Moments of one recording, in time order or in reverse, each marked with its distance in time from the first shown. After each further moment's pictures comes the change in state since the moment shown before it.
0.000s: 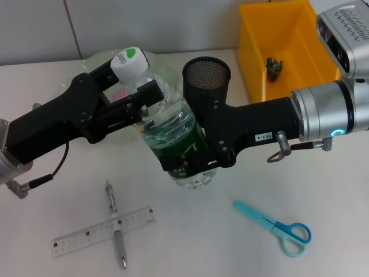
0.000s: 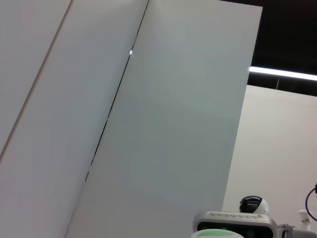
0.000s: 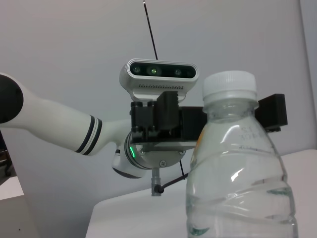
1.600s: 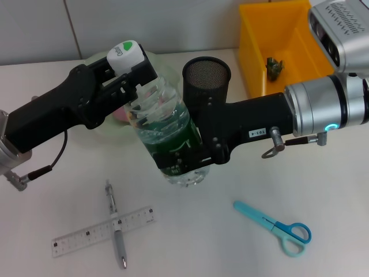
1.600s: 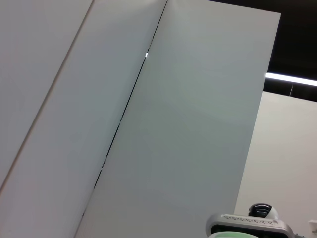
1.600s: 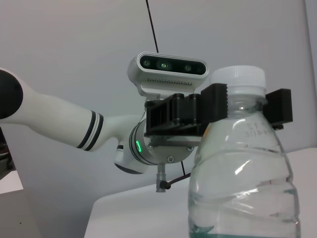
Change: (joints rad) left arm -0.013 0.005 -0.008 0.000 -0.018 -0.031 -0.055; right arm 0.022 0.000 -0.016 -0.008 -0.006 0.013 0.017
